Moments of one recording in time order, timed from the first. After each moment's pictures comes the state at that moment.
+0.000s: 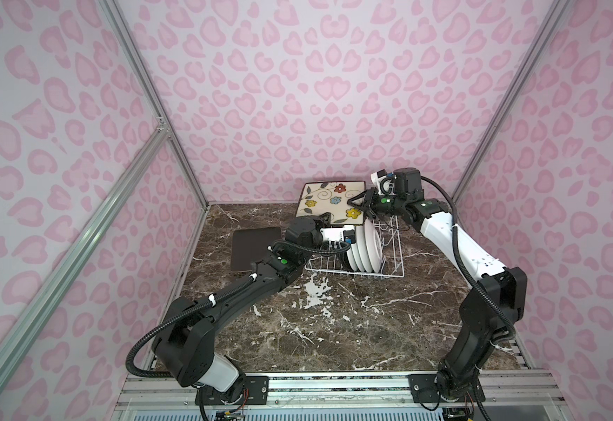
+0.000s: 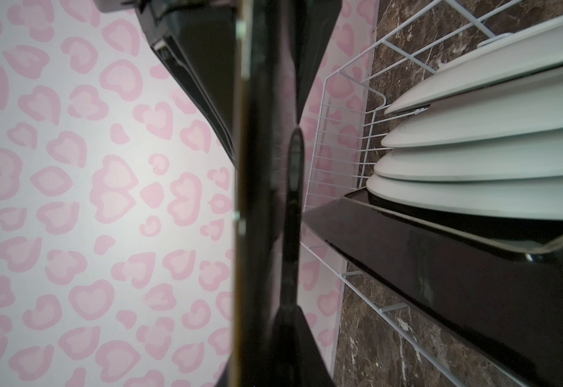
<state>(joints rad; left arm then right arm) -0.69 1.51 1.12 0.23 -0.21 1.28 0.31 1.79 1.70 -0.44 -0.64 0.82</state>
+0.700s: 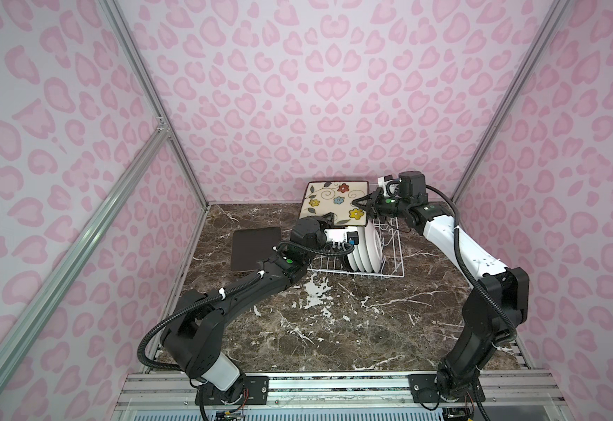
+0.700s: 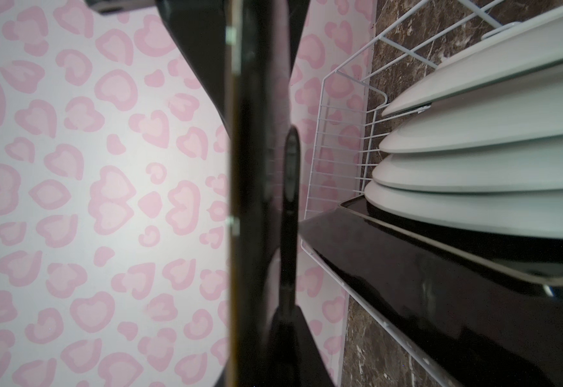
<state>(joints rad) -0.69 1.57 1.12 0.30 -0.21 1.31 0.28 1.77 1.61 -0.33 -0.65 1.01</state>
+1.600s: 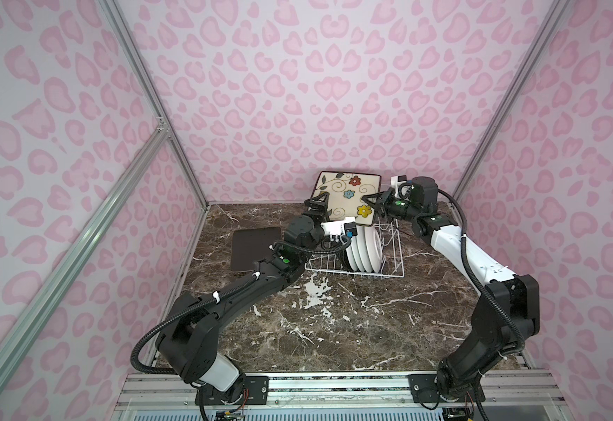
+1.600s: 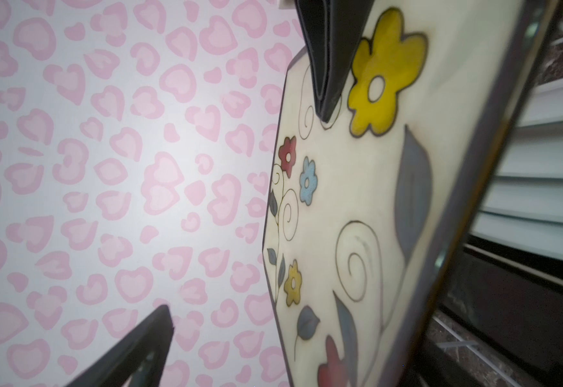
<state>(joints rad) -0.69 1.52 1.12 0.37 -0.21 1.24 0.23 1.68 1.43 -0.03 -0.61 1.14</state>
